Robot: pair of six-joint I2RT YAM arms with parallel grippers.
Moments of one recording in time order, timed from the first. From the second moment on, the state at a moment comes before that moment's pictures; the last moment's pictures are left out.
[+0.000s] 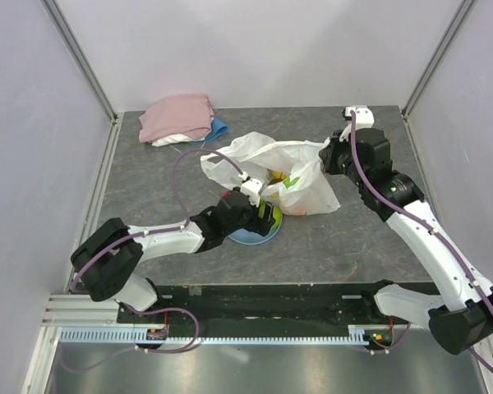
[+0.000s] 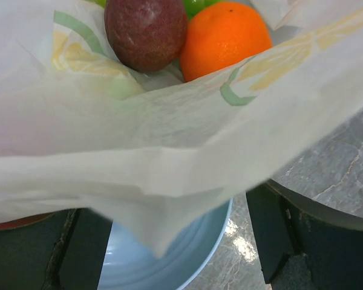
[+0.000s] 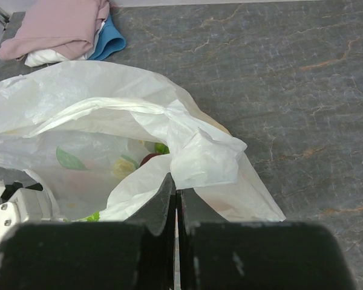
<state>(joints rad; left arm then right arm) -0.88 1.49 0.71 0.29 -0.11 -0.30 0.43 1.13 1.20 -0.44 0.13 0.30</state>
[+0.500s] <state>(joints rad) -0.91 1.59 0.76 0.29 -0.18 -0.26 0.43 1.13 1.20 -0.44 0.13 0.30</state>
